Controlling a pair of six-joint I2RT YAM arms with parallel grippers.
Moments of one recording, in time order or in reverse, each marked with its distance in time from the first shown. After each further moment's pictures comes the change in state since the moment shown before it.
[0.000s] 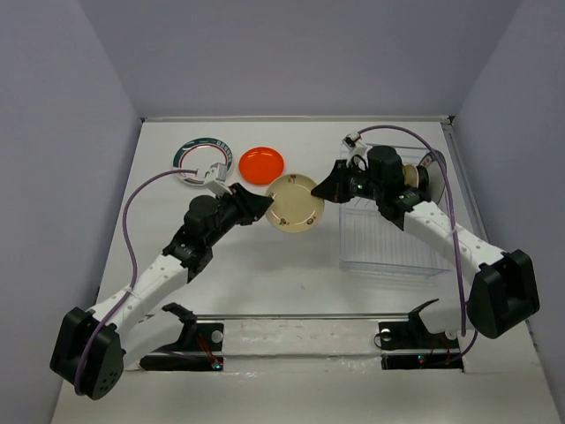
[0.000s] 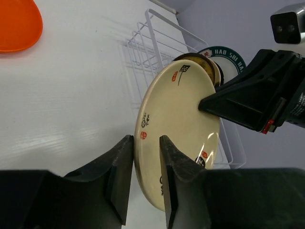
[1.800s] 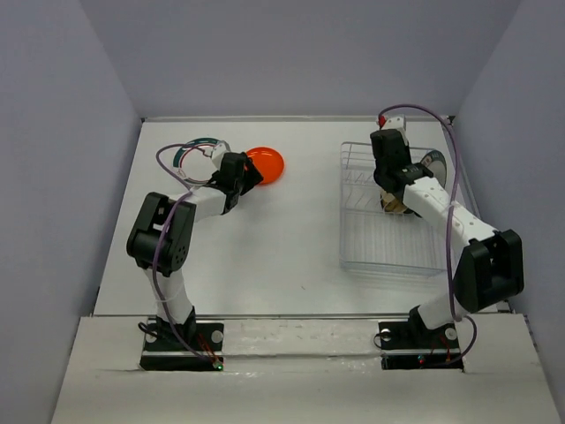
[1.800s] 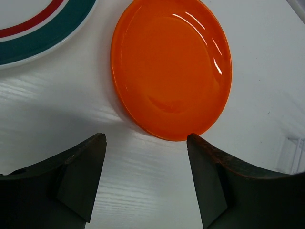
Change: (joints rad) left arm 0.170 0.846 0.473 -0.085 -0.325 -0.023; right arm -0.118 0.143 0.224 -0.332 1.297 -0.573
